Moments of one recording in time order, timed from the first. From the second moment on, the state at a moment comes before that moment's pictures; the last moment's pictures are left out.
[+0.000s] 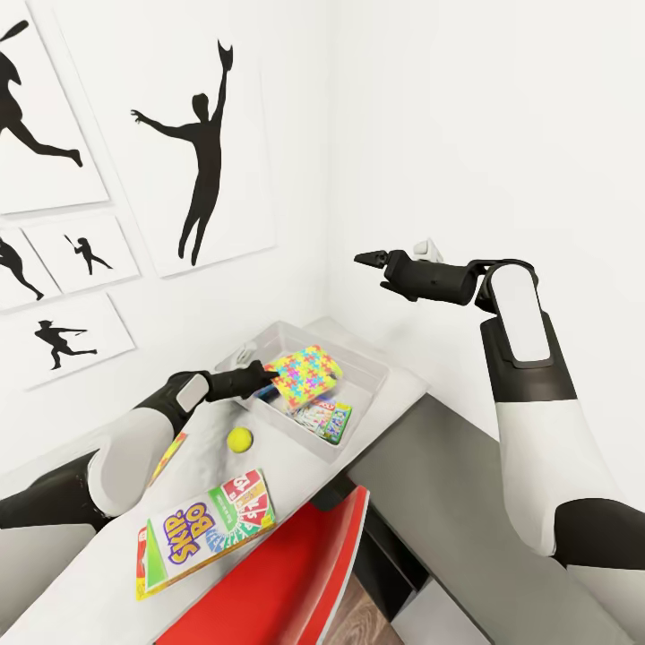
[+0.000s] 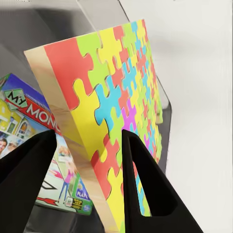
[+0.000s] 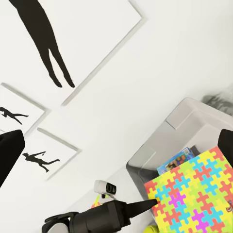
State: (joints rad) left arm -1.23 0.01 0.43 -0.18 0.11 0.60 -0.62; right arm -1.16 -0.03 0.05 -1.33 -1.21 1.05 -0.31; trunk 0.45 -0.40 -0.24
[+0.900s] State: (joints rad) left arm -1.23 -0.02 0.43 -0.20 0.11 0.60 -0.62; right arm -1.16 -0.03 0.05 -1.33 -1.21 1.05 -0.31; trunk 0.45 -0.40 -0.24
